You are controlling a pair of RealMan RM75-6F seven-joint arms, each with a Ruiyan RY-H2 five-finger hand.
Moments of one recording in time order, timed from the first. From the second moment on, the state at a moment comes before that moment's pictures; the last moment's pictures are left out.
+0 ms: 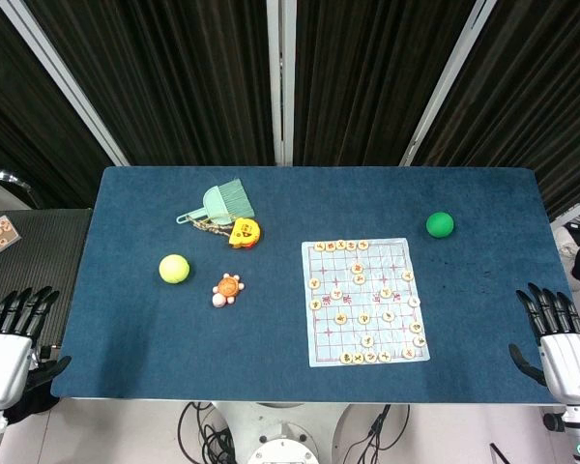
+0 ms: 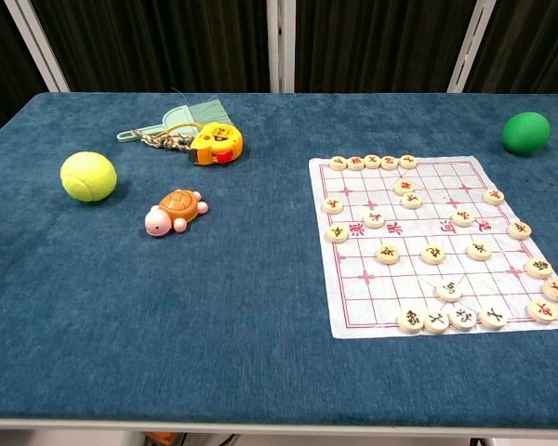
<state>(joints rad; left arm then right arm) -0.02 -1.09 0.01 -1.67 1.67 1.62 0.08 0.01 -1.17 0.01 -1.46 -1.61 1.58 0.03</state>
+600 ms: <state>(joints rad) -0.01 -1.08 0.02 -1.67 1.69 1.63 0.08 0.03 -1.18 0.00 -1.47 -1.65 1.54 -0.02</state>
